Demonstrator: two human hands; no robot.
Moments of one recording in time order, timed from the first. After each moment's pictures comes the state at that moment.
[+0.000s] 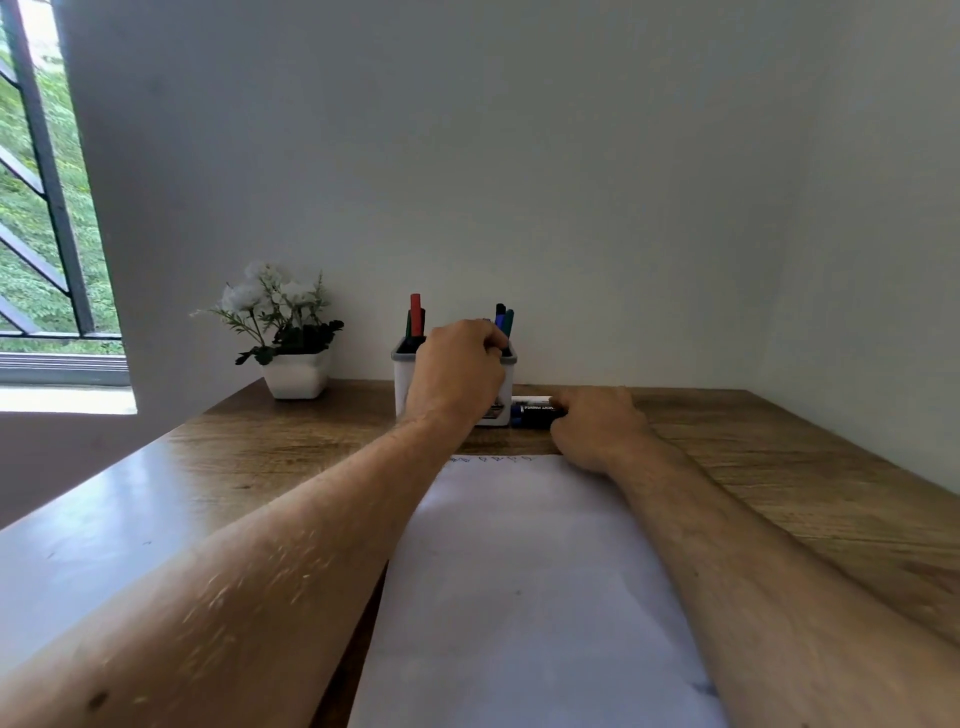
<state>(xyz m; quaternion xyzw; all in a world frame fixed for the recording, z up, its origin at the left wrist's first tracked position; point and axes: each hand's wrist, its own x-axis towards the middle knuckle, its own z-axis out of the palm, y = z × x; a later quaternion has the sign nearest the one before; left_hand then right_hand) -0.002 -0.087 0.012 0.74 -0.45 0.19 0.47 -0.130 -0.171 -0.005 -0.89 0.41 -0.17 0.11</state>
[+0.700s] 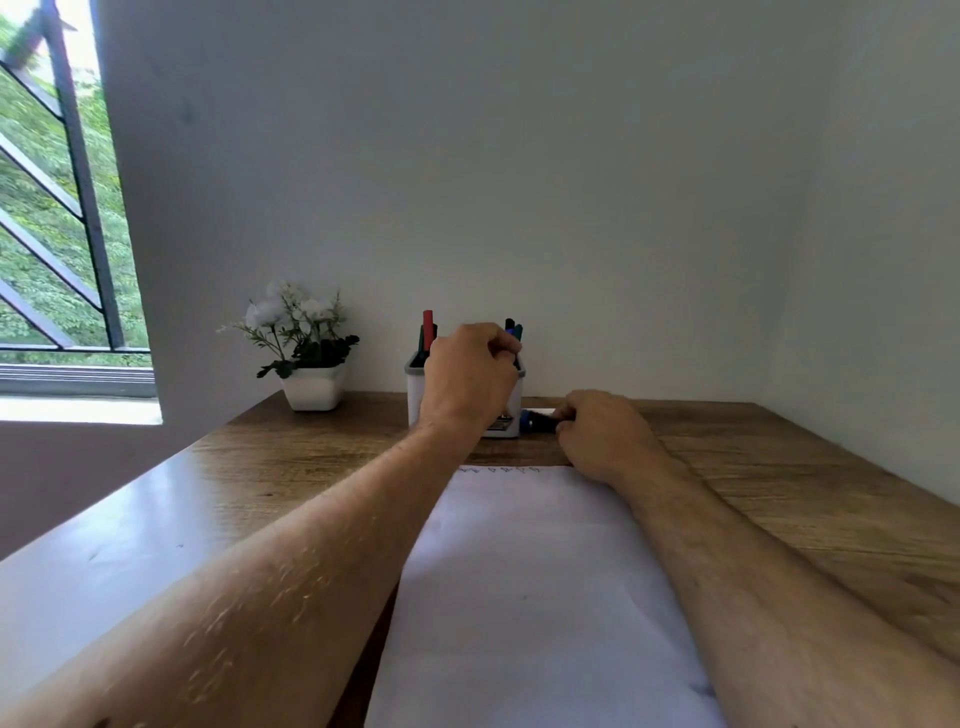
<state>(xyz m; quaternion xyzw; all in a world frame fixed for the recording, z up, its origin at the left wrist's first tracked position) -0.018 -0.074 0.024 0.71 -0.42 0.15 0.55 -0.131 -0.177 -0.009 -0.89 0.35 -0.27 0.11</state>
